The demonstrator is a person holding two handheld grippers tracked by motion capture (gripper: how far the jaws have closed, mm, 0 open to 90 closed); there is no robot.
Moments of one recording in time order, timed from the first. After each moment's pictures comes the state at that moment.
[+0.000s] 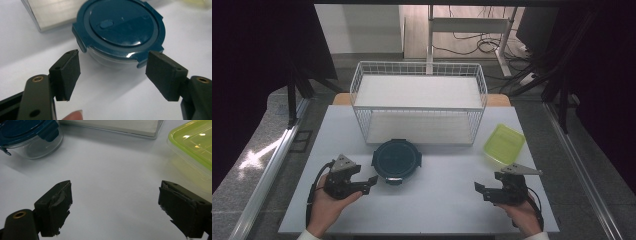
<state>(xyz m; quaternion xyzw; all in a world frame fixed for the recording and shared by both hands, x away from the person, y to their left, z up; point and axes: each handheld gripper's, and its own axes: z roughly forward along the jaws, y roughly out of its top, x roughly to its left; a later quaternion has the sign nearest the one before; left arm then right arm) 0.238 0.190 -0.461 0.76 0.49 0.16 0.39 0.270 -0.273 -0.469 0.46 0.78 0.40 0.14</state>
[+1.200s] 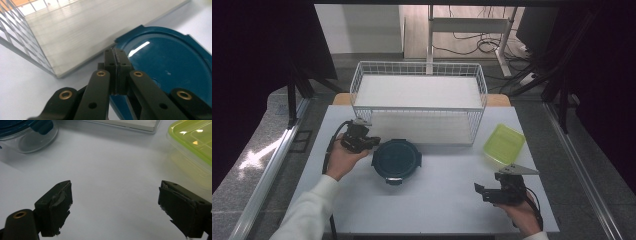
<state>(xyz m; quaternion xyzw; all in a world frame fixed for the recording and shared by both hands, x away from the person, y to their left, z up) 0.364 0.185 -0.449 0.81 0.46 0.14 0.33 0.272 -0.273 -0.474 0.46 0.79 0.38 0.15</state>
